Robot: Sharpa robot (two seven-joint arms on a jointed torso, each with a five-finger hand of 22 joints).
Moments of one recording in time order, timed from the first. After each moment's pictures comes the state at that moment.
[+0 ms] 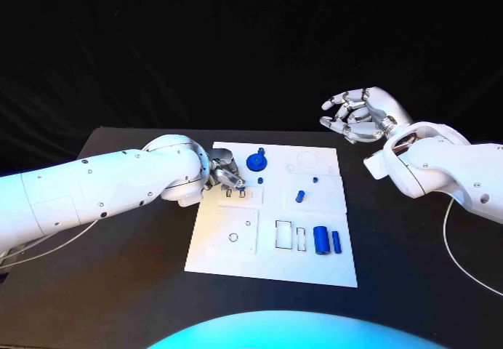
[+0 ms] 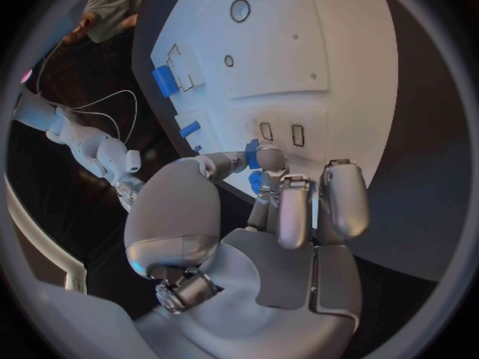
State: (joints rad) left arm 1.28 -0.69 -0.10 1.47 -1.08 0.04 -0.50; left_hand 1.00 -0.19 0.82 0.15 0.28 0.85 0.05 0.77 0.82 1.23 -0.02 1.01 0.80 1.47 -0.07 1.52 1.31 0.09 1.40 0.04 1.39 1.22; right arm 1.33 -0.90 -0.13 1.52 -0.79 -0.57 0.19; right_hand 1.32 -0.18 0.38 0.23 0.29 0.79 0.17 0.22 0.58 1.03 0.08 0.82 0.83 1.40 0.01 1.23 1.04 0.13 1.21 0.11 0.92 1.14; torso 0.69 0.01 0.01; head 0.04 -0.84
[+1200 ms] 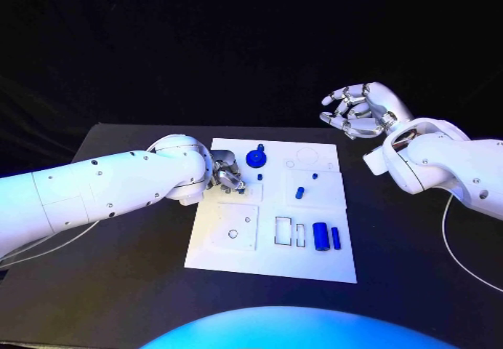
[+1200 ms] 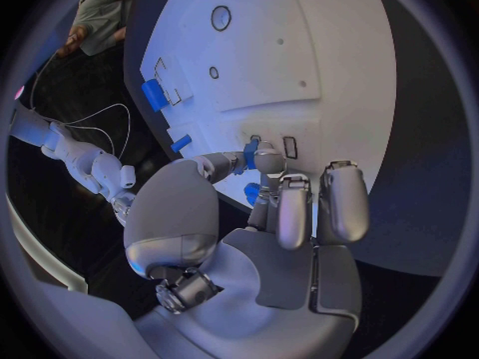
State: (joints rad) left arm 1.26 -0.66 -0.10 1.44 -1.14 0.08 -0.51; left_hand 0.98 -0.19 0.82 0.16 0.28 0.86 0.05 0.81 0.84 1.25 -0.03 1.05 0.83 1.47 -0.08 1.52 1.31 0.08 1.41 0.02 1.40 1.24; right arm 1.33 -0.90 -0.13 1.52 -0.79 -0.58 0.20; right_hand 1.32 -0.18 0.39 0.23 0.29 0.79 0.17 0.22 0.58 1.03 0.08 0.82 0.82 1.40 0.01 1.23 1.04 0.13 1.21 0.11 0.92 1.14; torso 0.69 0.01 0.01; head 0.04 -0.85
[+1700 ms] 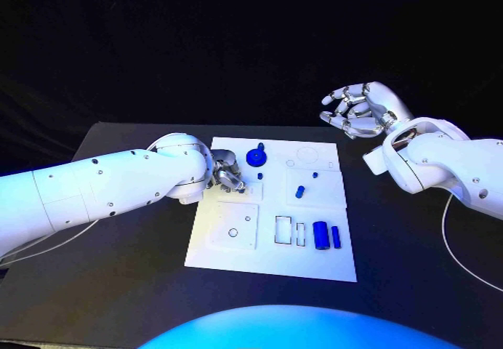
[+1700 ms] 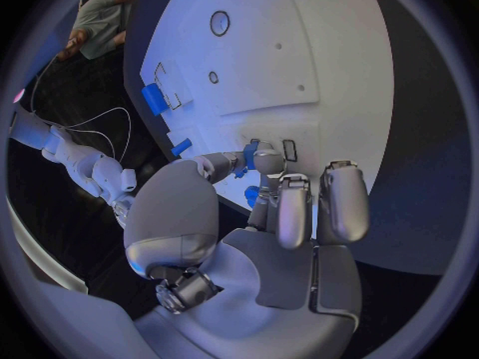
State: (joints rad) left arm 1.26 -0.66 -0.10 1.44 -1.15 0.11 -0.51; left_hand 0.98 -0.18 0.82 0.16 0.28 0.85 0.05 0.82 0.84 1.25 -0.03 1.06 0.83 1.46 -0.08 1.52 1.31 0.08 1.41 0.03 1.40 1.24; right arm 1.32 -0.90 -0.13 1.52 -0.79 -0.58 0.20; right_hand 1.32 -0.18 0.39 0.23 0.30 0.79 0.17 0.22 0.58 1.03 0.08 0.82 0.82 1.40 0.01 1.23 1.04 0.13 1.21 0.11 0.92 1.13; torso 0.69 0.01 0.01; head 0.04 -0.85
